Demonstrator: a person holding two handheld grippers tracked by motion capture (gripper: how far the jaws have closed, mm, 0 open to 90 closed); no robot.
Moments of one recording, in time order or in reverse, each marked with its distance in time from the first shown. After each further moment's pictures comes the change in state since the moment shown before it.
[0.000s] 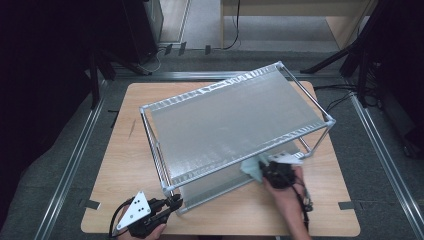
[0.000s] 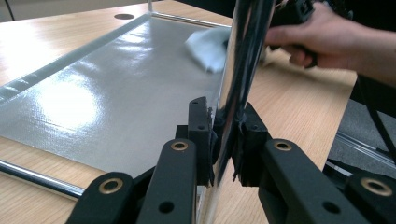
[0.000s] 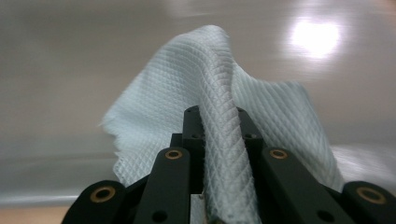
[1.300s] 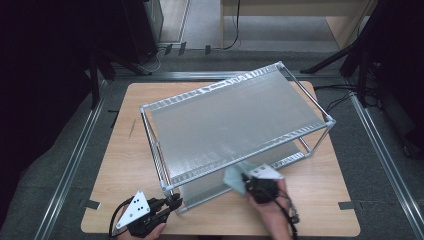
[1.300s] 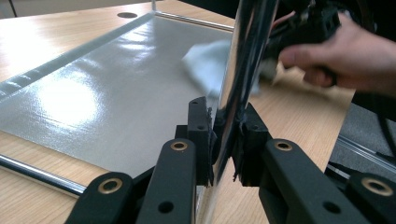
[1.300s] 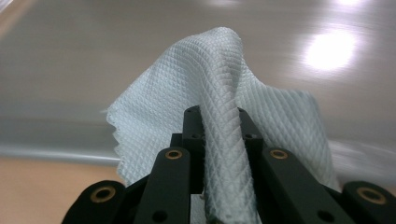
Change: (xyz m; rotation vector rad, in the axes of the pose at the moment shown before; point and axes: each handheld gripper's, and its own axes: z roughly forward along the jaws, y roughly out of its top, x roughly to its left) left arm 0.002 -0.001 0.000 -0.002 0.005 -0.021; right arm 0.058 -0.015 -0.009 -0.006 0.059 -0.103
